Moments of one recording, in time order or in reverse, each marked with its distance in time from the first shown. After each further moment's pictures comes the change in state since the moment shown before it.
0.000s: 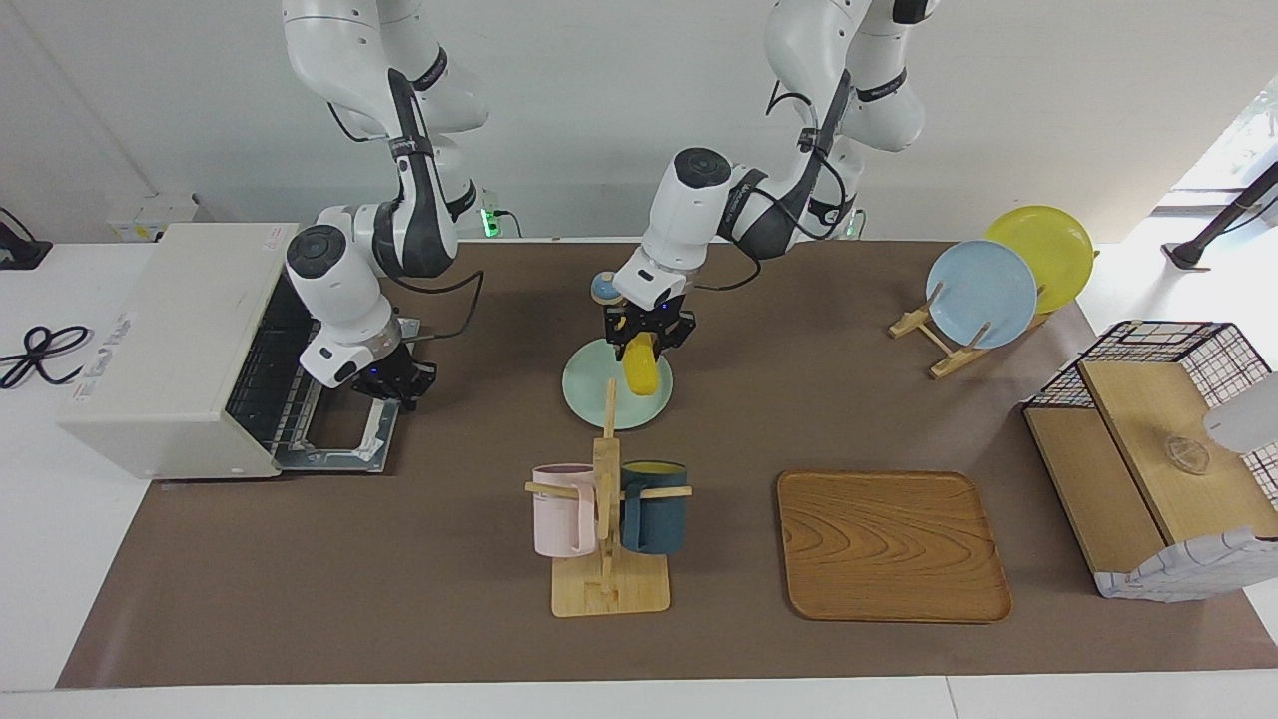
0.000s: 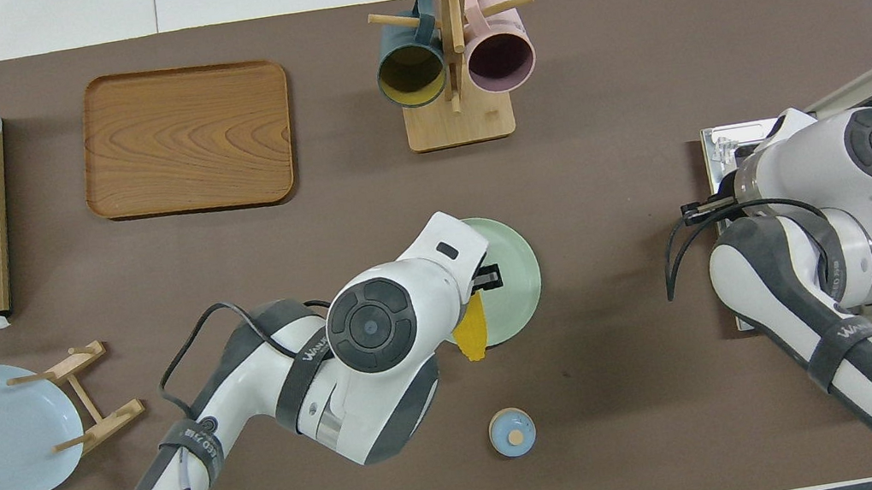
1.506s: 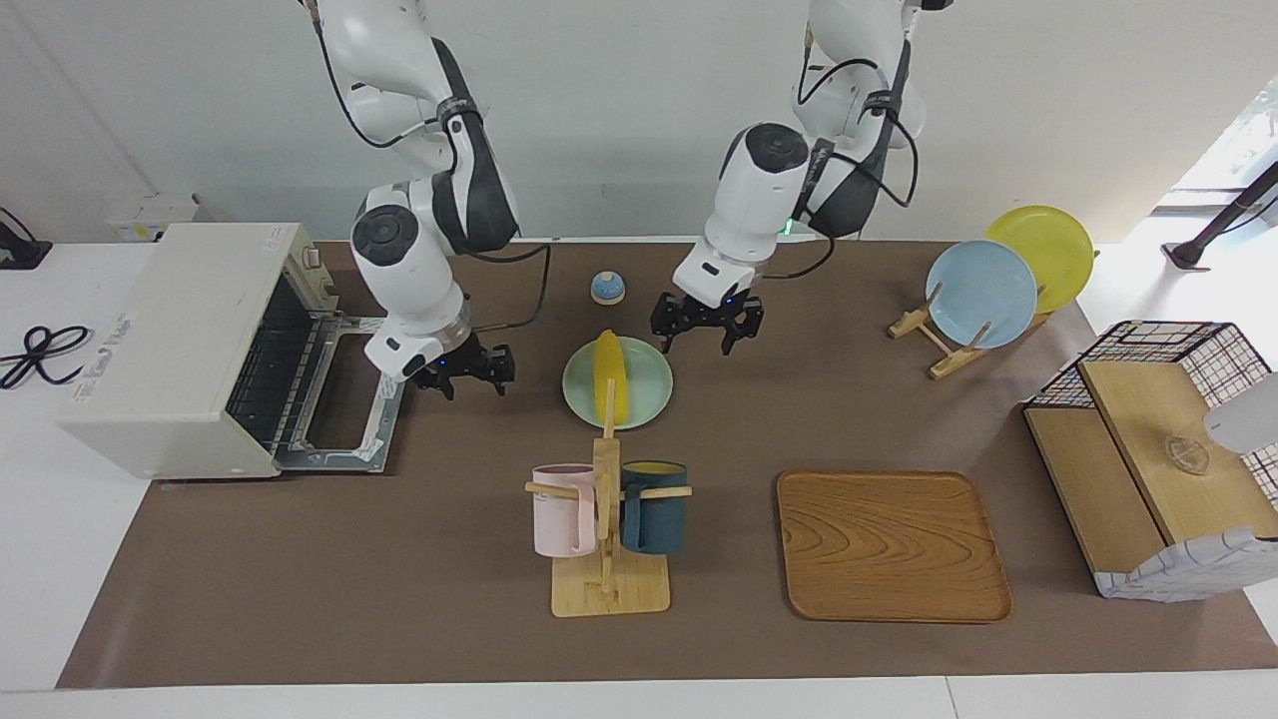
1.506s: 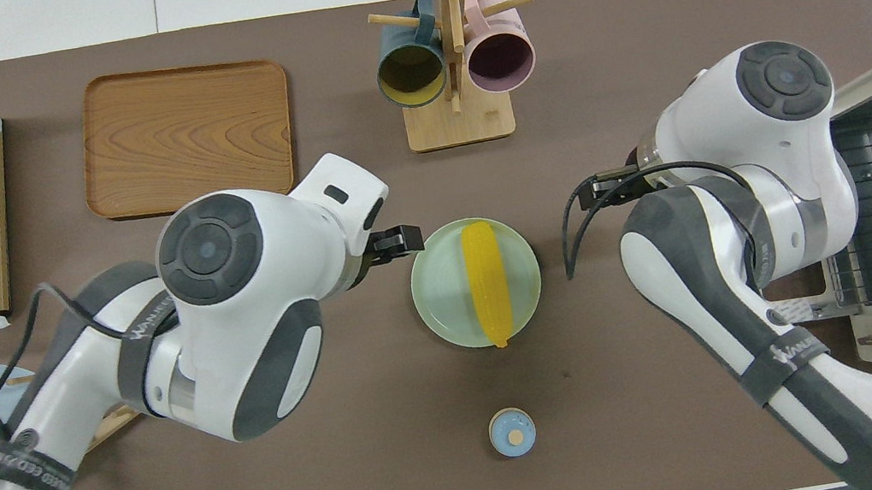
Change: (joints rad) left arm 0.172 -0.145 0.034 0.113 0.002 -0.368 0.161; right arm 0.237 0.041 0.005 0.333 0.048 -0.317 0.319
